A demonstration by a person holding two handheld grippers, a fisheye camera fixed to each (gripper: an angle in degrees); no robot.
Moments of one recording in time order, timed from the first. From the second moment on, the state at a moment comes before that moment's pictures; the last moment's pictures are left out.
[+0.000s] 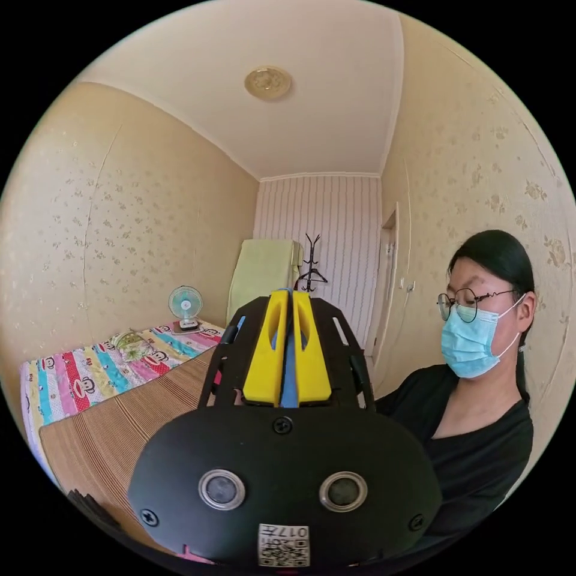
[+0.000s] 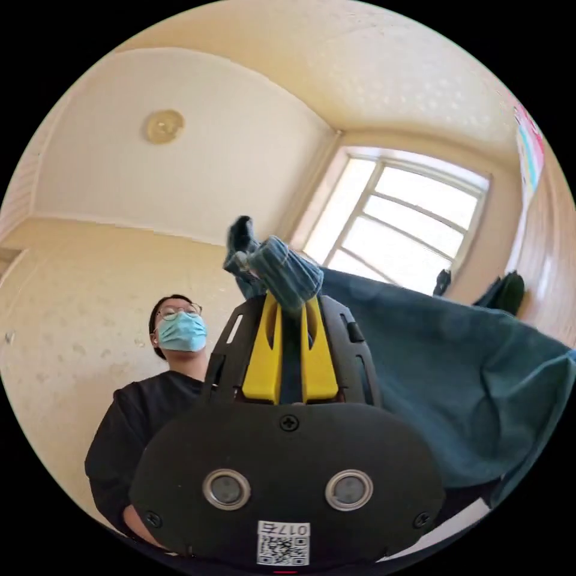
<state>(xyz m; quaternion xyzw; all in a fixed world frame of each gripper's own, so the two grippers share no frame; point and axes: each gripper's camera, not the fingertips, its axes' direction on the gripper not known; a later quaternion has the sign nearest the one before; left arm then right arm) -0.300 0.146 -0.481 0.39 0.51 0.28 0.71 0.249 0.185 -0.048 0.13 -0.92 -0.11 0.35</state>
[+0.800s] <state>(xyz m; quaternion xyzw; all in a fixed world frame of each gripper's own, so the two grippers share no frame) -0.325 0.071 -0.592 0.53 0.26 0.17 0.79 0.279 0.109 -0.596 0.52 -0.39 -0.25 0.72</state>
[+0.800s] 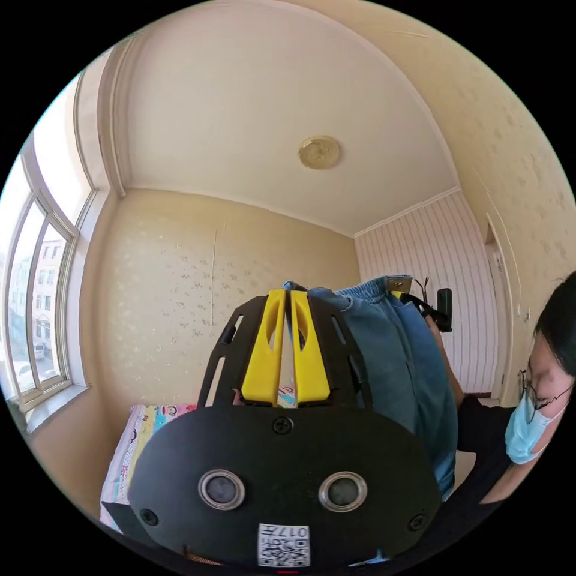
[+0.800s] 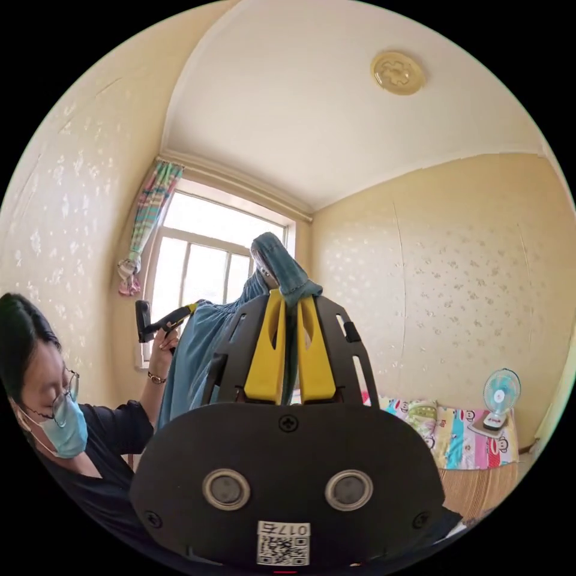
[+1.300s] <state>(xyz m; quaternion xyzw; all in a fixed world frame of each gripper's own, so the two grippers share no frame) -0.237 -0.352 -0.190 0.16 0.31 0.04 0.94 0.141 -0.279 -0.220 0.28 -0.37 -0.01 0.89</state>
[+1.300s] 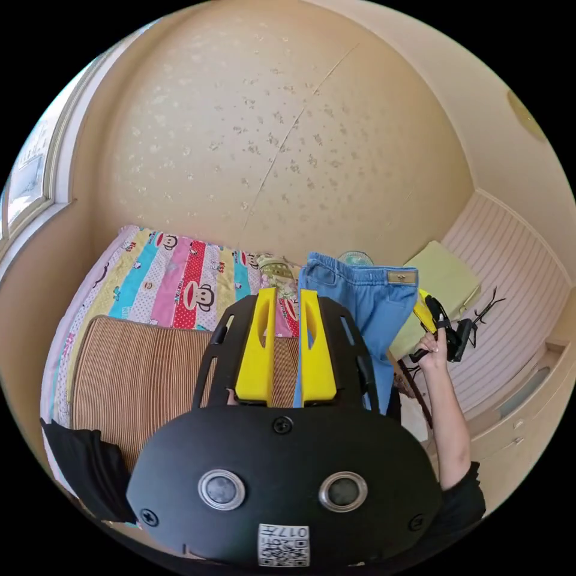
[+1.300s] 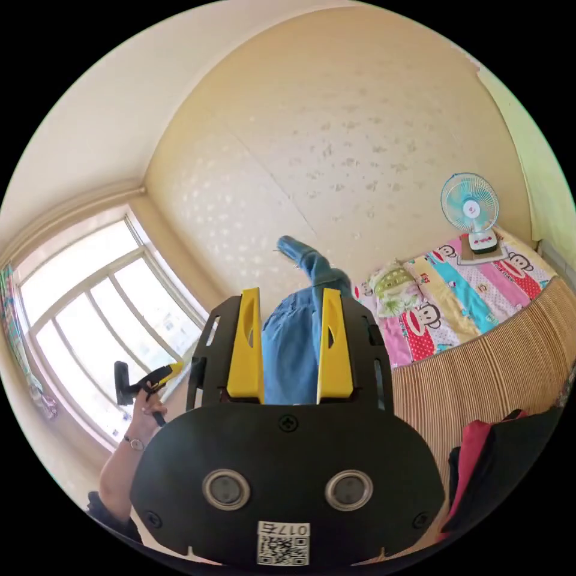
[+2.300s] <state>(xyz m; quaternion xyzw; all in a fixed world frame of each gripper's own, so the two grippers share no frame) -0.241 0.138 -0.011 -0.02 0.30 -0.13 0.94 0.110 0.130 -0.005 -0.05 -0.23 -0.14 0.96</state>
